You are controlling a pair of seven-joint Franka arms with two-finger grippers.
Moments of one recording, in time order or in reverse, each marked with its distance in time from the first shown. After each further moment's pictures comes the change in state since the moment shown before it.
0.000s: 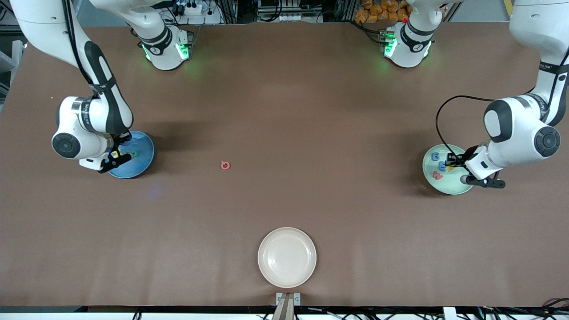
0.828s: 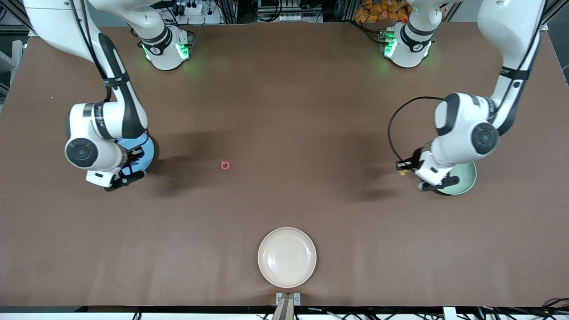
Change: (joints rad) left arm -0.004 -0.015 -0.256 0.015 -0.001 0.018 -0.550; right arm 0.071 -0.008 0.053 0.171 -0.038 -0.076 0.155
